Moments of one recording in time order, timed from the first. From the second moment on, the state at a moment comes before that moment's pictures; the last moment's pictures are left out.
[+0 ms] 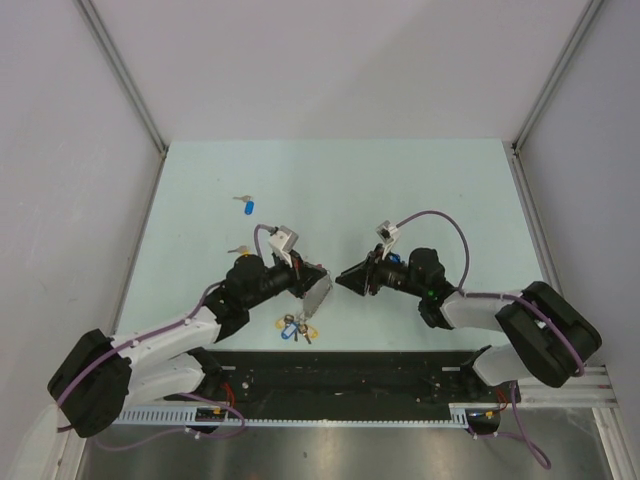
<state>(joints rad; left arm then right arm) -0.74 1.04 0.38 0.46 0.20 -0.41 0.65 1.38 0.37 0.90 -0.51 0.59</state>
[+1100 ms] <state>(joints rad) -0.74 1.03 0.35 0.55 0.24 -0.42 0.66 1.50 0.41 1.10 -0.57 0.66</state>
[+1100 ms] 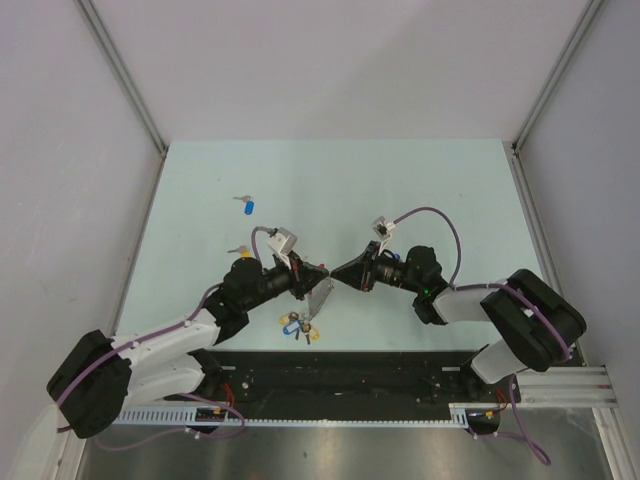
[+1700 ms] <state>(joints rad) -0.75 1.03 0.34 0.56 0.23 -0.43 0.66 1.53 0.42 1.14 -0.61 0.66</state>
